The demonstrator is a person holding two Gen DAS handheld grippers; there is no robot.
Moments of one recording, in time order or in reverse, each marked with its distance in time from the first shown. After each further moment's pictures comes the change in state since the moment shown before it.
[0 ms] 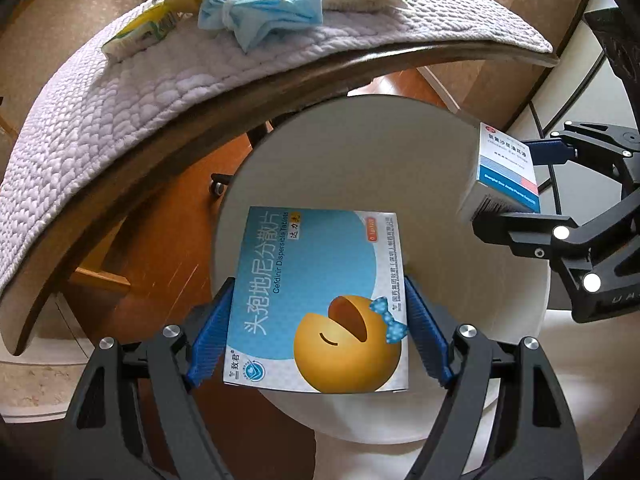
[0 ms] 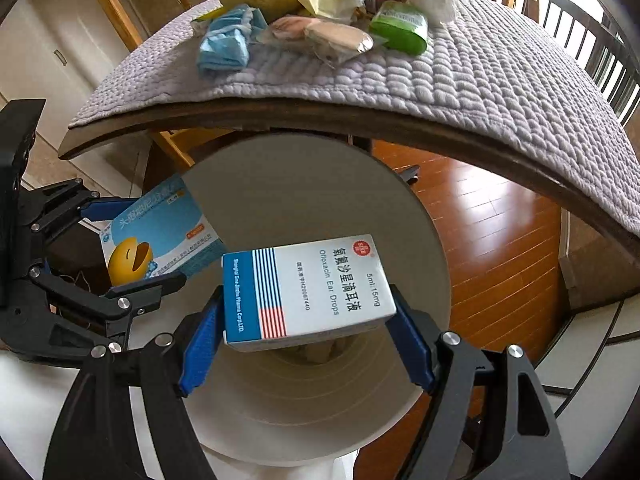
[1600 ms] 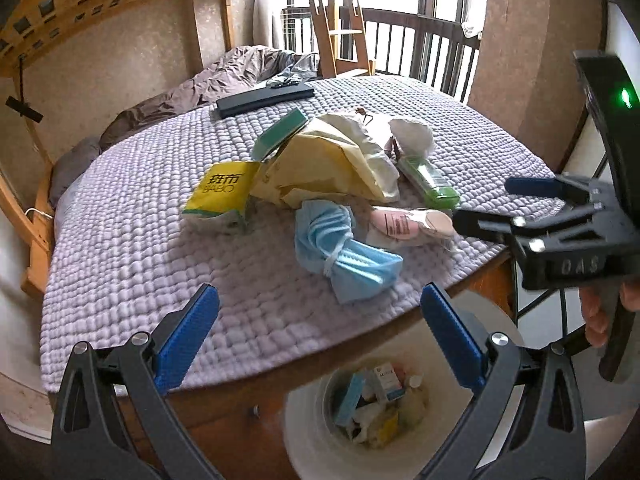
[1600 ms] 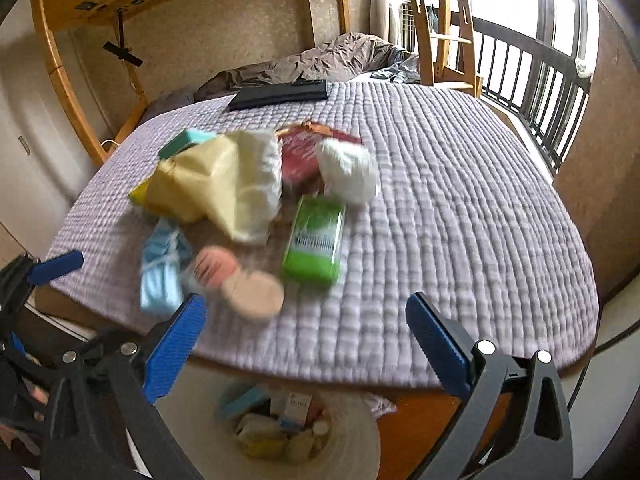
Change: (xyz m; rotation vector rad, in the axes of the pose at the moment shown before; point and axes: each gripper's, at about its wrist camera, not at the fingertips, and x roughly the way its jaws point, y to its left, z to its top) left arm -0.069 0.041 0.076 -0.095 -0.359 0.057; right arm -0.058 -0.051 0.105 0.136 -0.299 -0.134
